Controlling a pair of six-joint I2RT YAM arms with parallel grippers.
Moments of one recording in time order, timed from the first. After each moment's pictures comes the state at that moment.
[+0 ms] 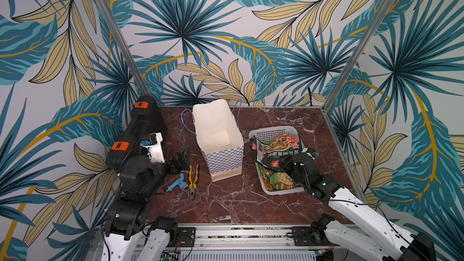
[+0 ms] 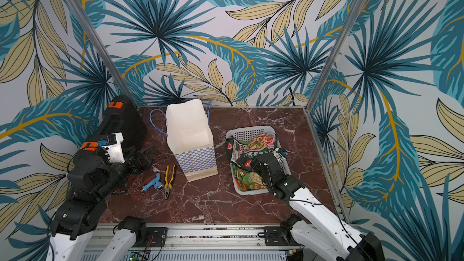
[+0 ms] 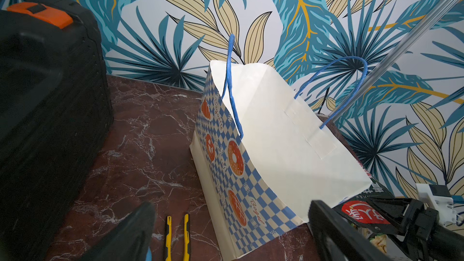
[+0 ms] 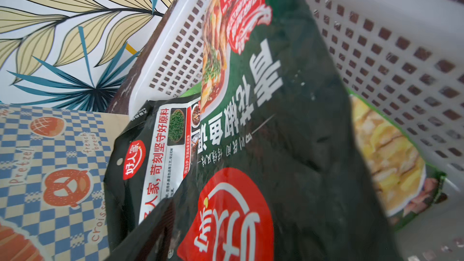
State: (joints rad) left arm -0.15 0.54 0.96 -0.68 0.11 -0.37; right arm 0.55 0.93 0.61 -0.40 0.34 1.18
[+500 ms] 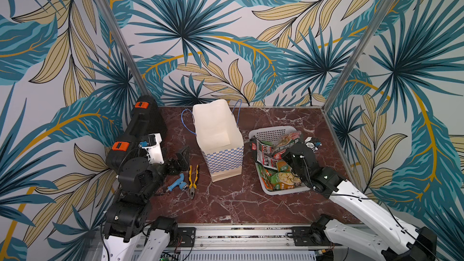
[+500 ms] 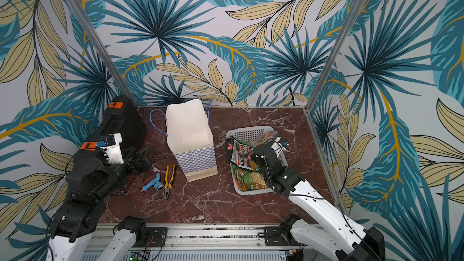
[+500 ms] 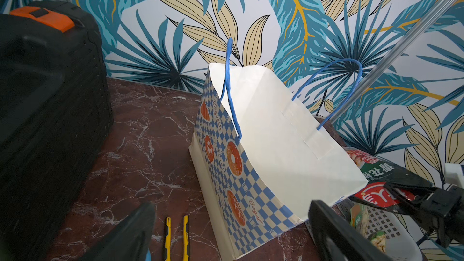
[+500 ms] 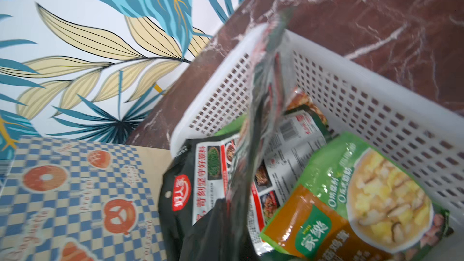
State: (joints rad) left arm -0.14 0.53 0.96 -0.68 0.12 -0.37; right arm 0.61 0.97 0.86 -0.49 0.53 1.11
